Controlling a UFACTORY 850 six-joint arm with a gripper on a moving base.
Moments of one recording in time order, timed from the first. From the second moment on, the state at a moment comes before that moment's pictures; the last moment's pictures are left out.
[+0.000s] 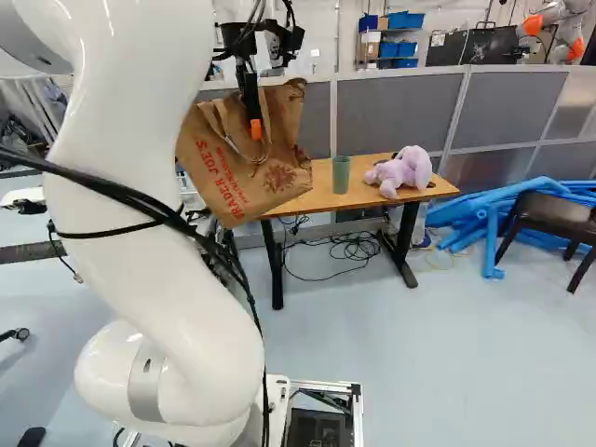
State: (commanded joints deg) arm 3.2 -12.7 -97.9 0.0 -85.0 62.0
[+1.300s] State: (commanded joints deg) arm 3.2 -12.7 -97.9 0.0 -85.0 62.0
